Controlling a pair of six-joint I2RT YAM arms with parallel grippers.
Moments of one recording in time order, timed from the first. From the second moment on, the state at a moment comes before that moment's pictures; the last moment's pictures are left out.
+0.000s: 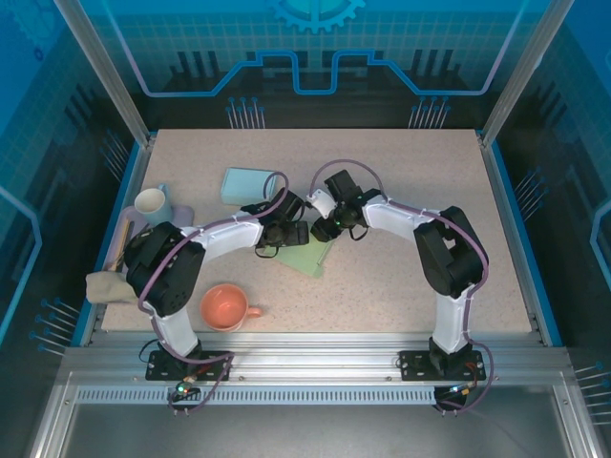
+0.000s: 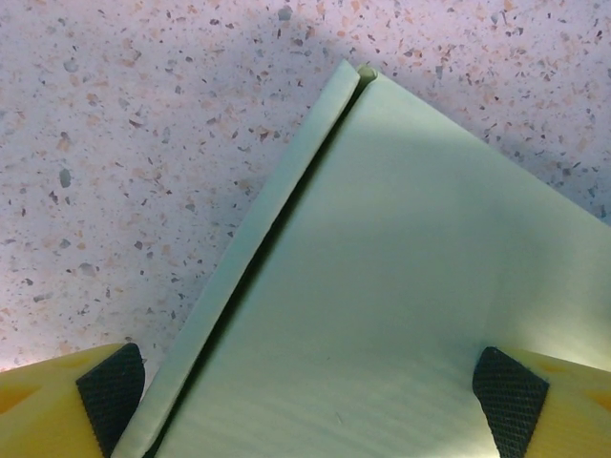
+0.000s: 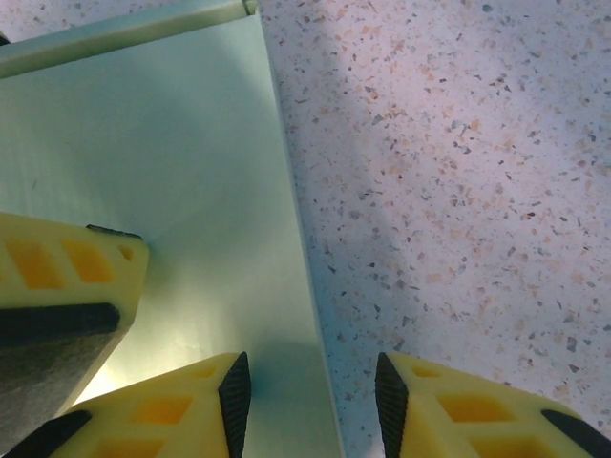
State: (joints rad) left arm -0.57 1.79 1.12 -0.48 -0.15 -0.70; right arm 0.56 1.93 1.31 -0.44 -0.22 -0.24
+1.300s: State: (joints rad) left arm -0.60 1.82 1.10 -0.39 -0.12 -1.07; right arm 0.54 1.80 1.04 -0.24 -0.15 0.54
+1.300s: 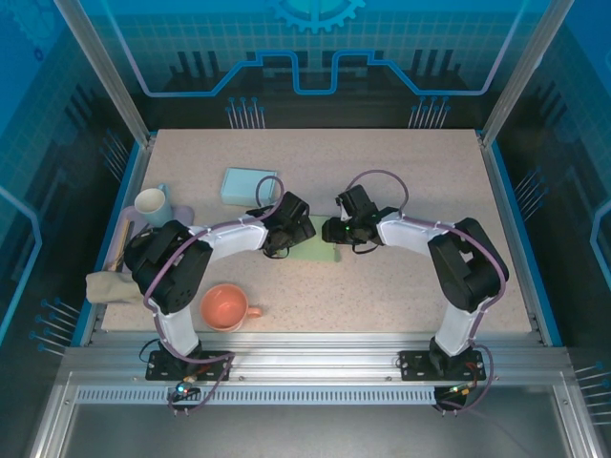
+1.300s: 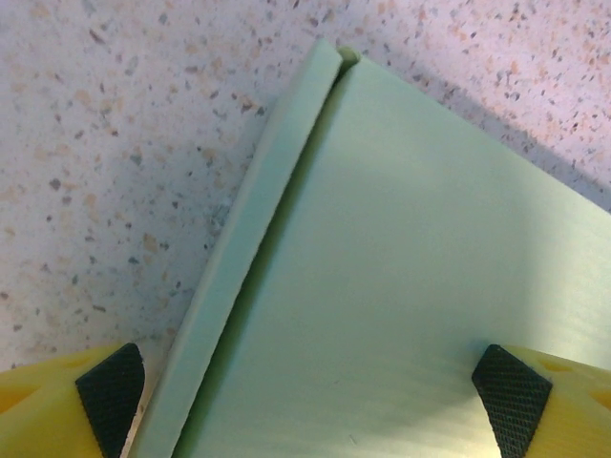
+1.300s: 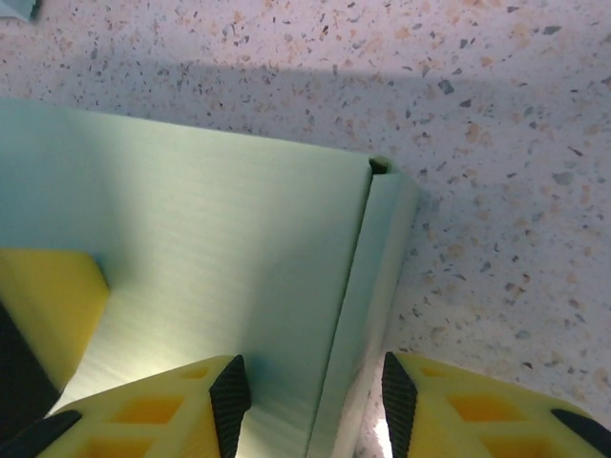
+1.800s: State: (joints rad) left arm -0.60 1.80 1.16 -0.62 -0.10 -1.14; right arm 0.53 1.82 1.03 -0.16 -0.17 0.57
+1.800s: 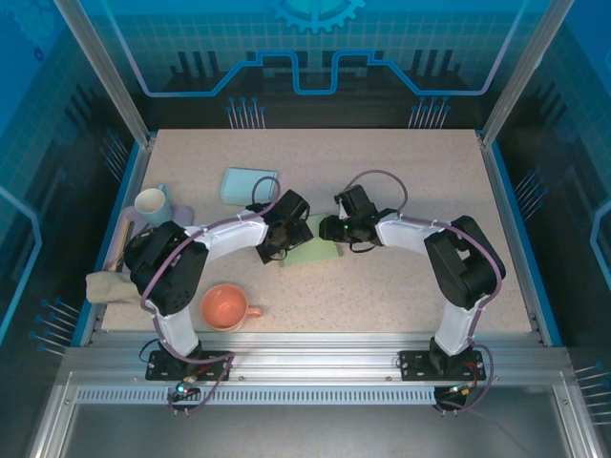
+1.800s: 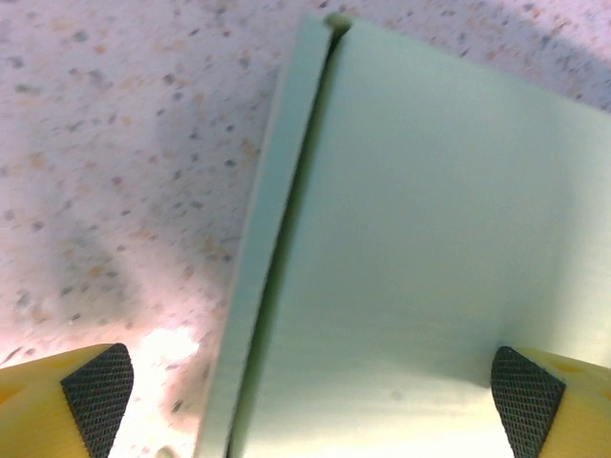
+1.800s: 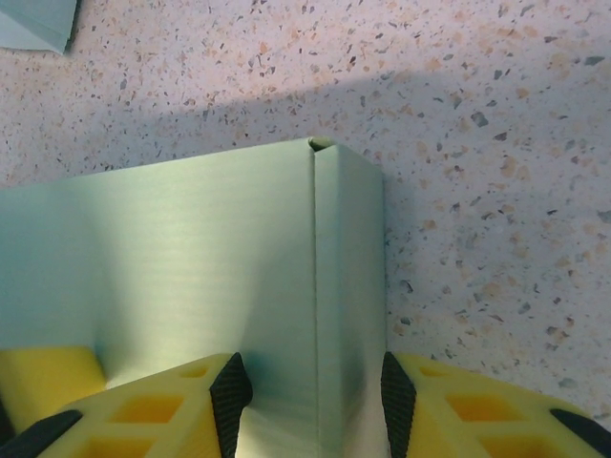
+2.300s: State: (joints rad) left arm -0.63 1.60 0.98 -0.56 -0.04 -1.30; right arm 0.53 1.81 1.01 -0.12 -0.17 0.58
